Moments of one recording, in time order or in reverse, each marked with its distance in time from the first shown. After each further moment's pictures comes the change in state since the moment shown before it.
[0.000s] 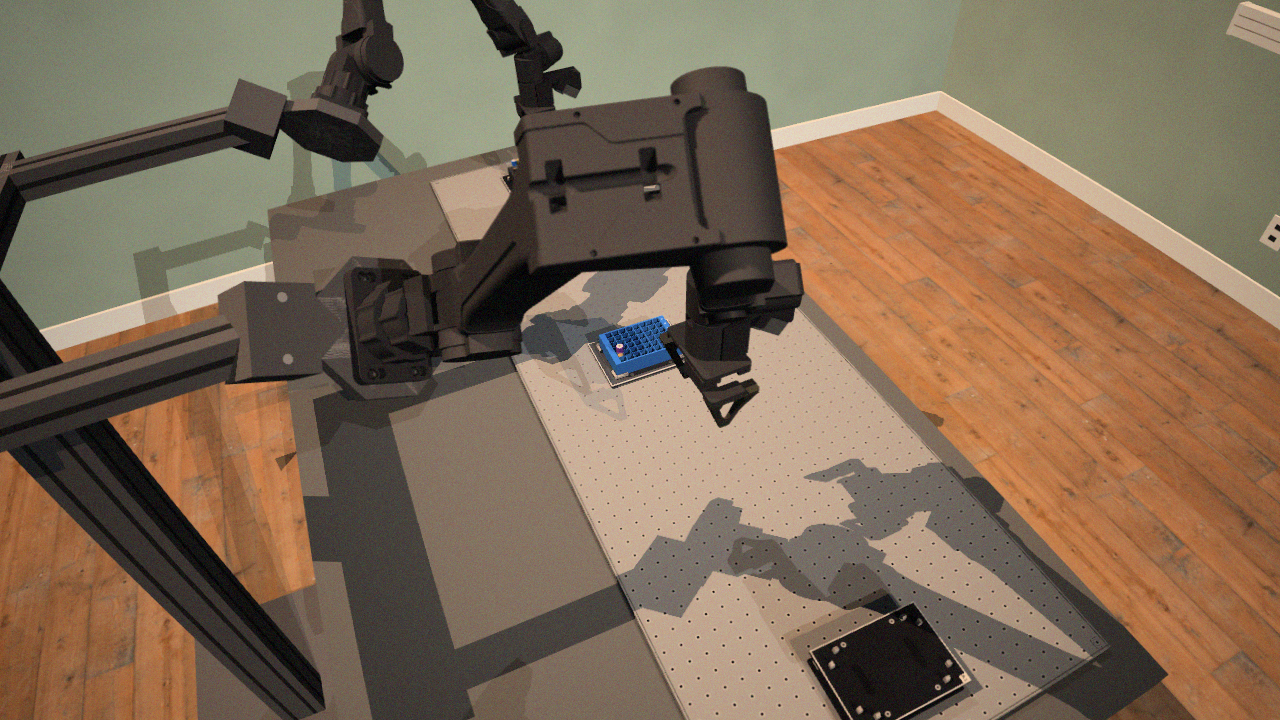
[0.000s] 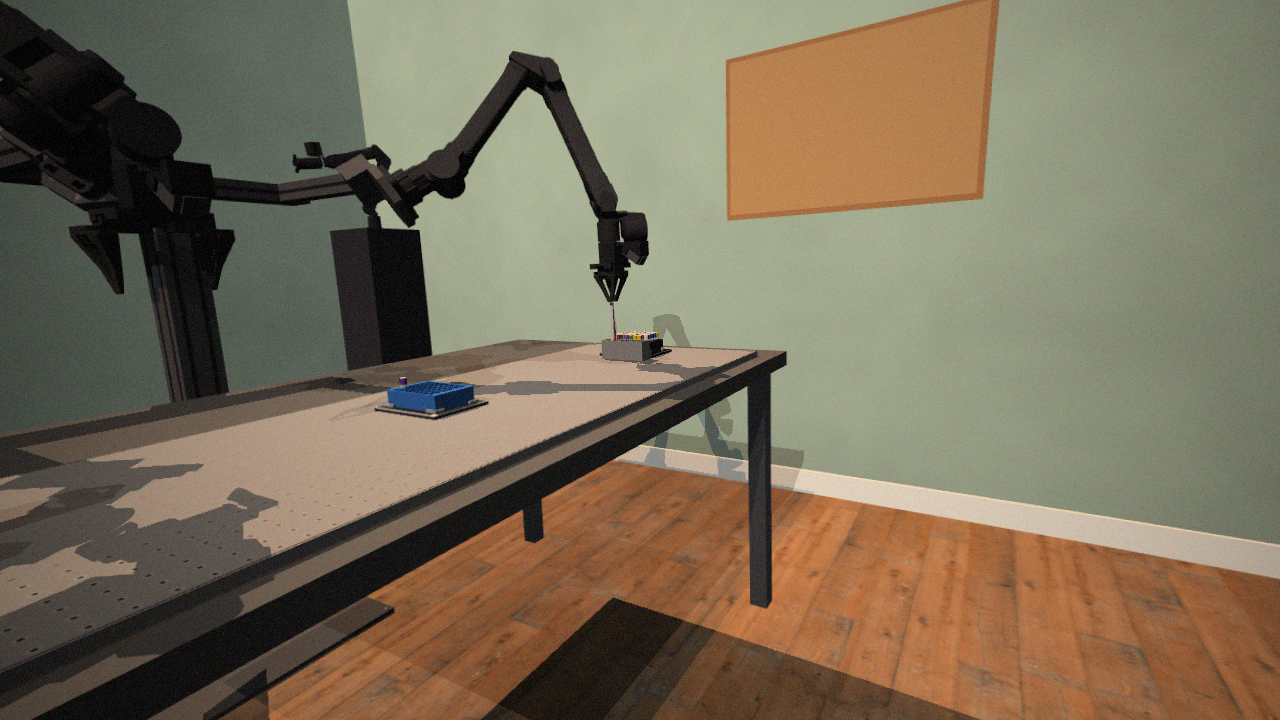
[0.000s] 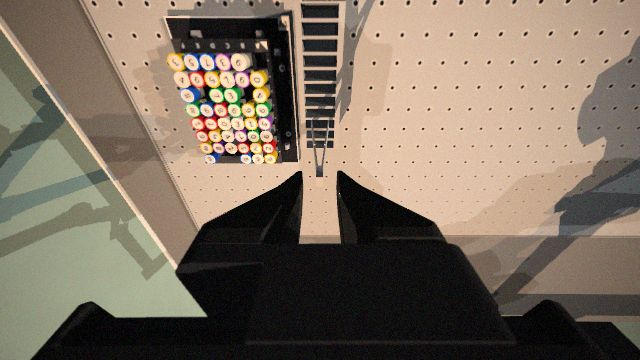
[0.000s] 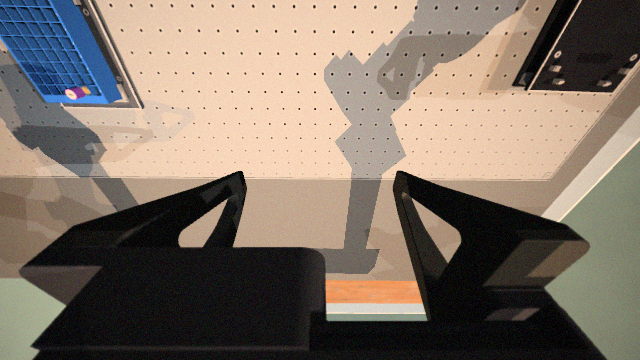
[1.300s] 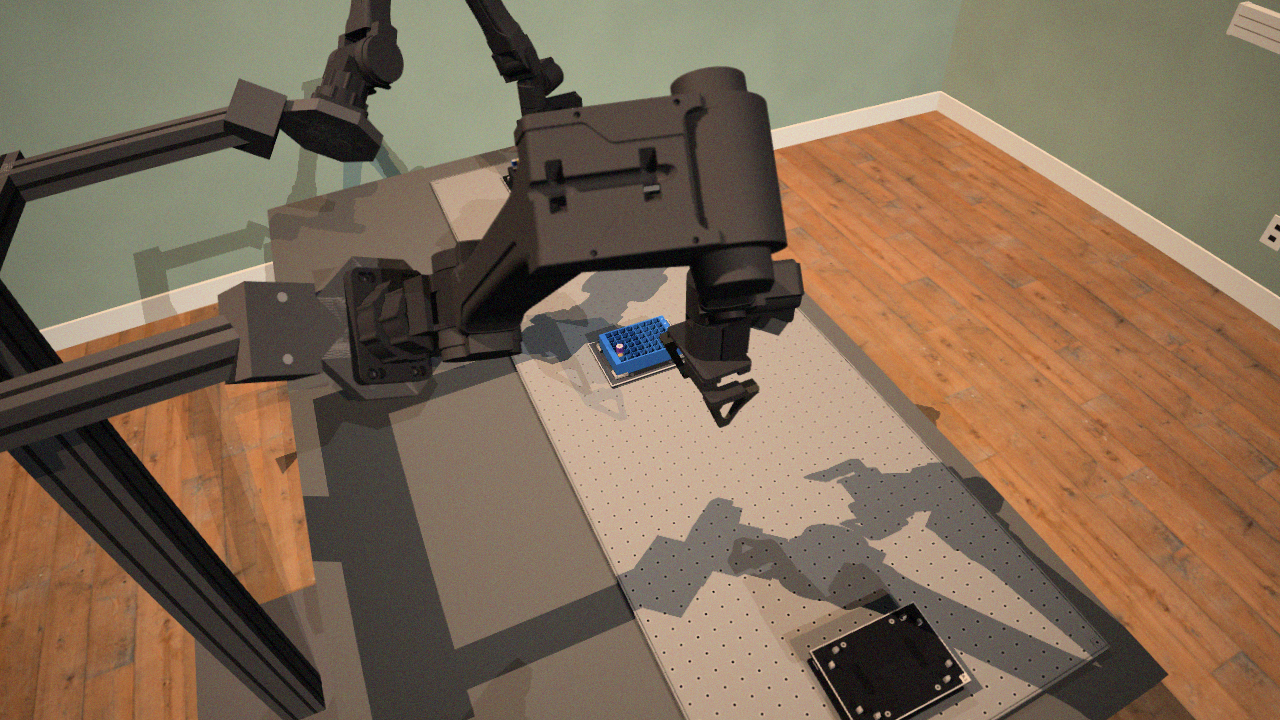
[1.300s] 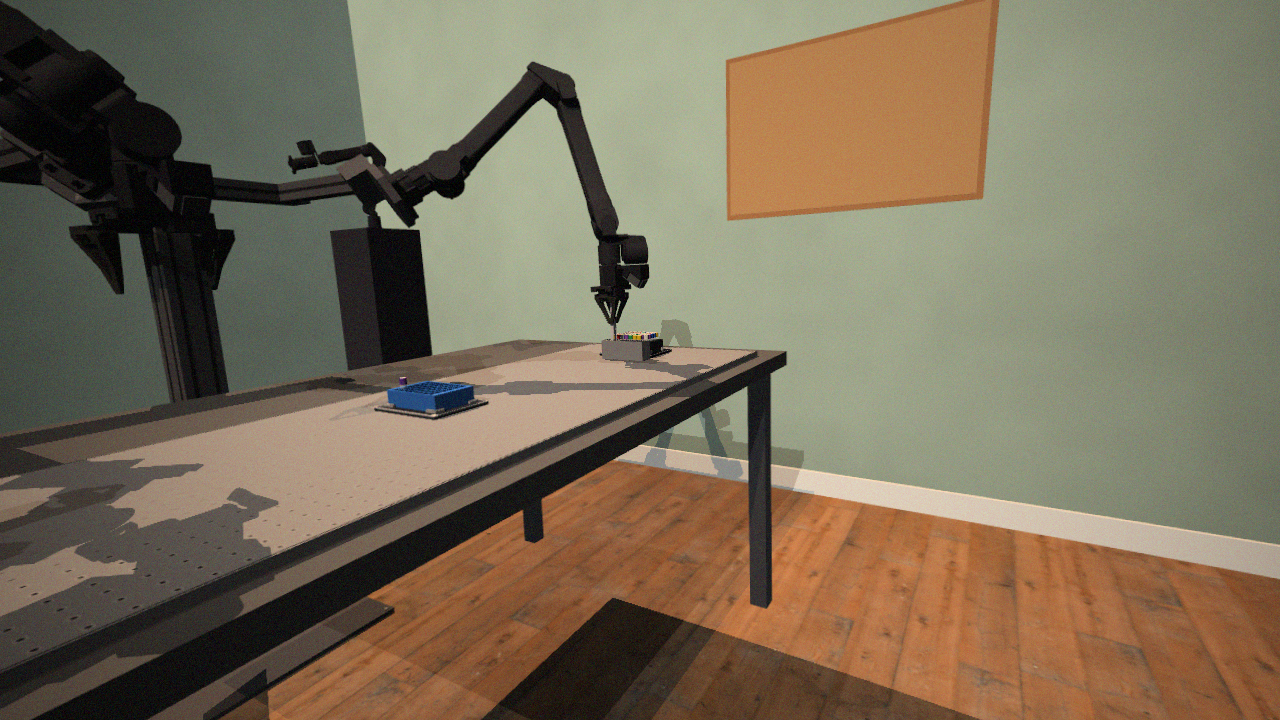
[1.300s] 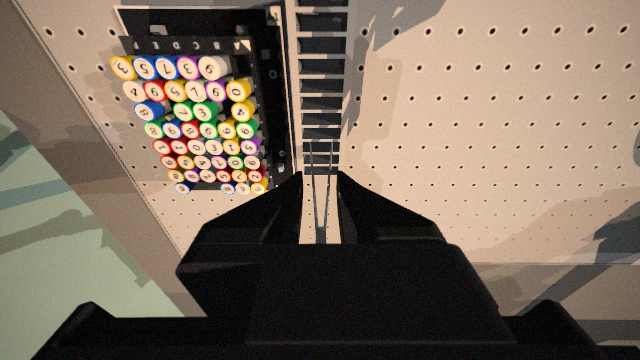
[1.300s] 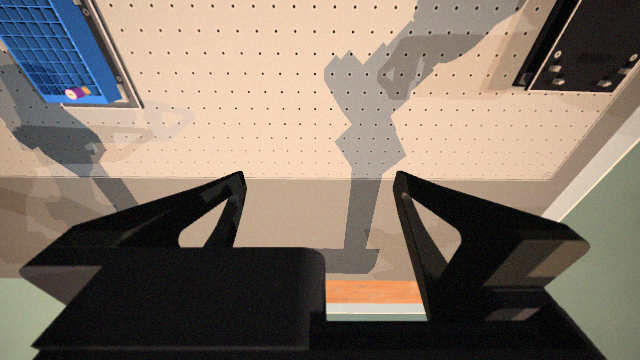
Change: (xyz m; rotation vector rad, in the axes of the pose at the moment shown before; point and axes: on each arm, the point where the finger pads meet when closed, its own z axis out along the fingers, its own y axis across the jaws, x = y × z) left arm 0.002 0.001 0.057 -0.003 0.002 0.000; right arm 0.000 0.000 0.000 0.000 0.000 0.000
